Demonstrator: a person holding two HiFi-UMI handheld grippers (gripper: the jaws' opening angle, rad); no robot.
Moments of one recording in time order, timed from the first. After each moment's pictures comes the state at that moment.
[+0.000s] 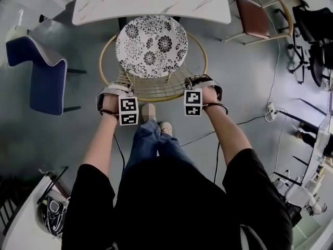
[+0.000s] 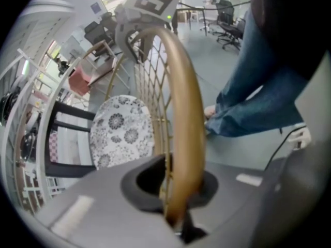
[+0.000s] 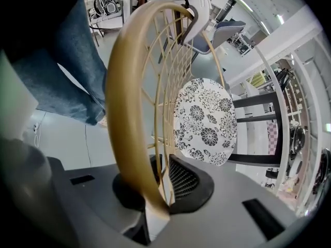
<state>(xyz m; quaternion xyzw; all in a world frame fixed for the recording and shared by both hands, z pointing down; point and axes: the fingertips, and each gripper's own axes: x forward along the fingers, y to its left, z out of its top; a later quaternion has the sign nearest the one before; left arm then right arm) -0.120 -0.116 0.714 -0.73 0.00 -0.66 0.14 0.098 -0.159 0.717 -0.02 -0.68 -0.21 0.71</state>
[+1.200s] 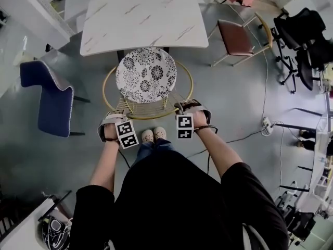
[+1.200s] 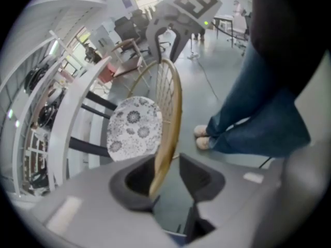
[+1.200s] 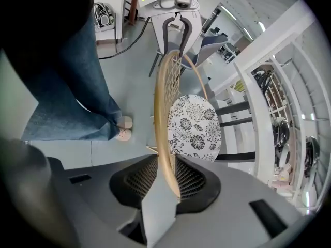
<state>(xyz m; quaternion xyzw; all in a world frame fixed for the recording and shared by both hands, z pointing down) -0.116 -0.120 0.652 -0.75 0.12 -0.65 0.07 0.084 -0.149 0.655 0.04 -0.72 -0.21 0.66</state>
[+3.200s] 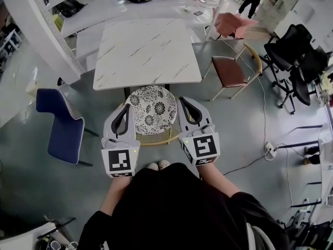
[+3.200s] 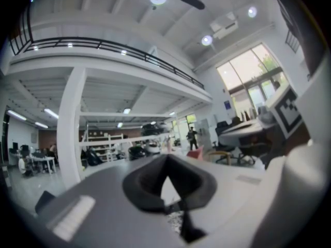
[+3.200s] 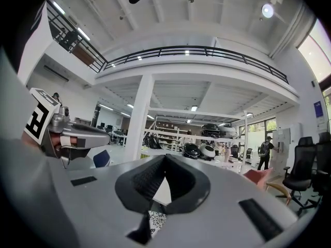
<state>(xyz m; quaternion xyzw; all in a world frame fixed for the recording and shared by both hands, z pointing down) -0.092 -0.182 0.233 -0.81 0.57 -0.06 0.09 0.054 -0.199 0.234 0.51 -0.85 -0.07 0.05</state>
